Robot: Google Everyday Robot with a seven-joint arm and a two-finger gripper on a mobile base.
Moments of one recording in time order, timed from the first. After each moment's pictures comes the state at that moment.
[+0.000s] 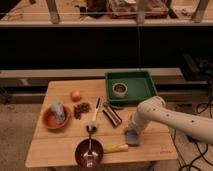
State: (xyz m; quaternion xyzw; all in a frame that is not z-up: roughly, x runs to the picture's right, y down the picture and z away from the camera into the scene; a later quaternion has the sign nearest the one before) arm 0.145 0.229 0.814 -0.19 -0.28 -0.53 0.78
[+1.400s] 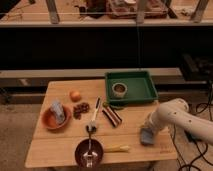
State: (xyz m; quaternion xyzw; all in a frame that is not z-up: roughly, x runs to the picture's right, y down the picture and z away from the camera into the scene) arm 0.238 0.210 0.805 -0.17 -0.21 -0.46 0.85
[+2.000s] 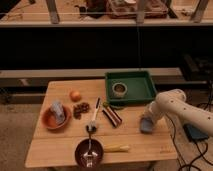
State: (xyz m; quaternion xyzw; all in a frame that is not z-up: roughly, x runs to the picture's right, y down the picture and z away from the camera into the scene) arm 0.239 0.164 0.850 -0.17 -0.20 -0.46 0.85
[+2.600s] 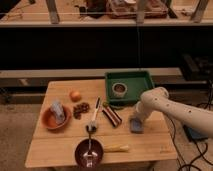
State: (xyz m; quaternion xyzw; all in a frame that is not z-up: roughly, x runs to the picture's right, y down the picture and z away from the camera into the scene) arm 0.176 0.179 0.860 -0.17 -0.24 -0.52 0.80
